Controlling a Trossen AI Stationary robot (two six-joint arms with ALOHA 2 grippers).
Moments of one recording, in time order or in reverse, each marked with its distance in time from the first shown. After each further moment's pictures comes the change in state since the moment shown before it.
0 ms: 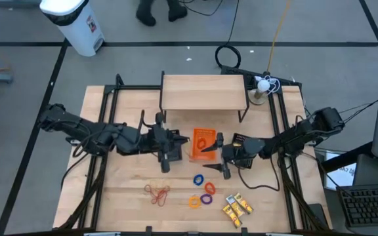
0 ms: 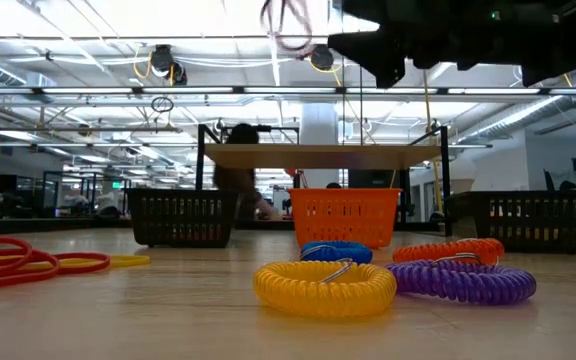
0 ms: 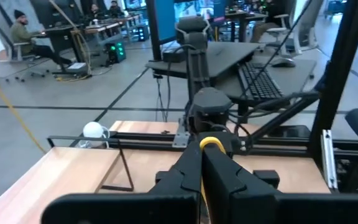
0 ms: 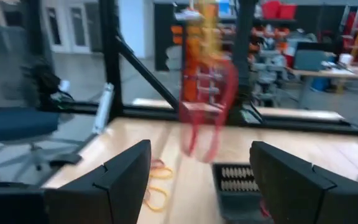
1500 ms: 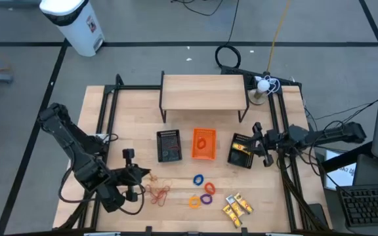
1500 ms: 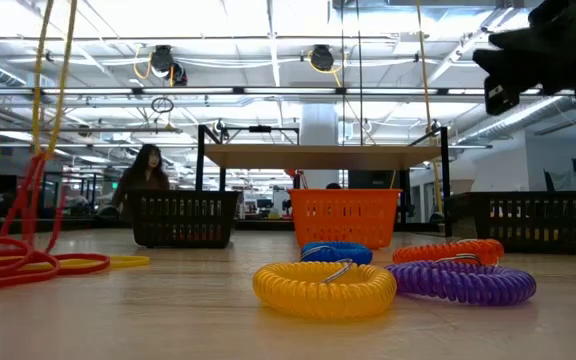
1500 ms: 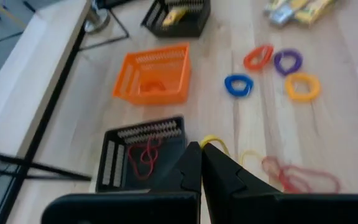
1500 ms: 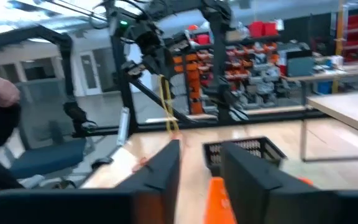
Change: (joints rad) left arm -0.477 0.004 -0.147 -0.806 -0.301 -0.566; right arm -0.092 -1.231 -0.494 -0.643 -0.092 0.153
